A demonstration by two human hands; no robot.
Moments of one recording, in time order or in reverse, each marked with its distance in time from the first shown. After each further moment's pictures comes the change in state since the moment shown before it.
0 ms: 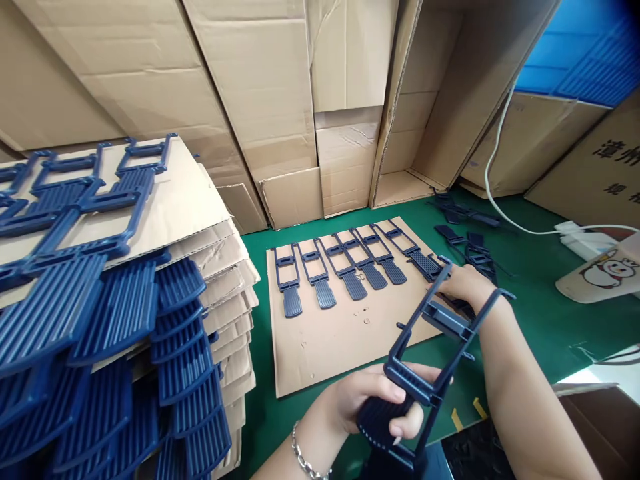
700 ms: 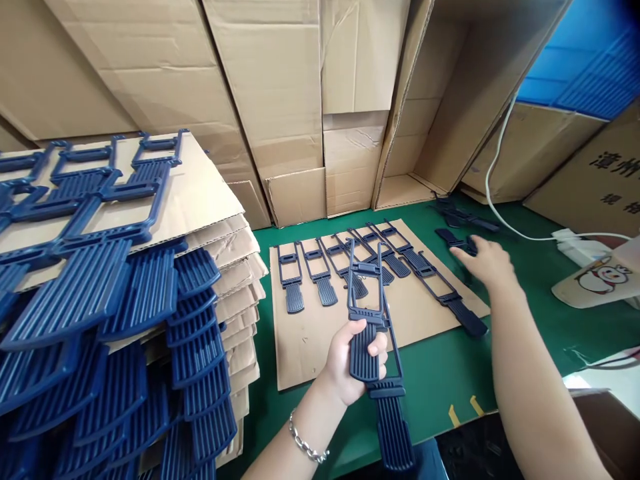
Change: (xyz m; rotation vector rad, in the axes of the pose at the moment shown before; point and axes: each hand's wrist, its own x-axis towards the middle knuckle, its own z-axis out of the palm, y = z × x) left_hand -0.001 0.011 -0.009 -0.237 0.437 0.313; right_hand 0.022 0.017 -0.028 -0.017 0.298 0.048
